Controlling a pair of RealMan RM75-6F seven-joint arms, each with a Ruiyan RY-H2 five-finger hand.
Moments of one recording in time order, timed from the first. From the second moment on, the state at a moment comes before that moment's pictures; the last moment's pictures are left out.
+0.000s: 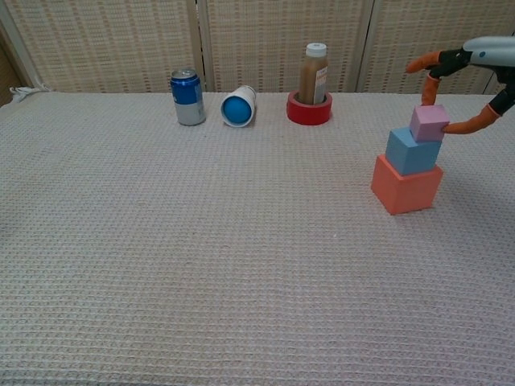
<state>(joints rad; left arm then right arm) -0.21 -1.12 0.01 -1.63 1.47 1.29 0.07 0.71 -1.22 0.09 -1.26 -1.52 0.90 0.38</state>
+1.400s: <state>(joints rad) -0.21 -1.12 0.02 -1.63 1.47 1.27 0.07 0.71 -1.24 0.07 -1.24 -1.51 0.91 0.41</state>
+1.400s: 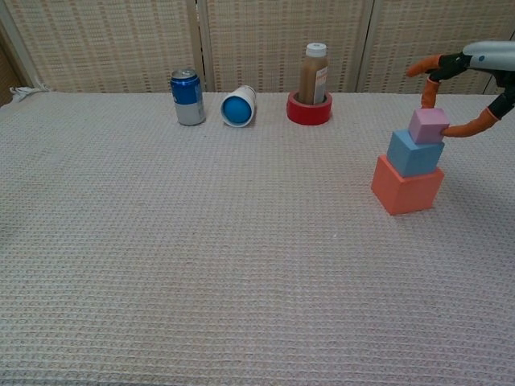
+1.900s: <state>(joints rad) -0.21 -1.11 0.02 -1.64 1.47 1.27 0.06 0.71 -1.24 0.07 -1.24 -1.51 0.91 0.42</state>
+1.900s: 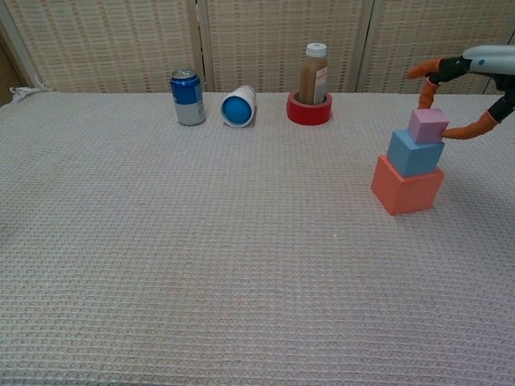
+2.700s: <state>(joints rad) -0.21 -1.11 0.02 -1.64 1.48 1.27 0.05 0.70 -1.22 0.06 -1.28 -1.50 0.91 0.39</state>
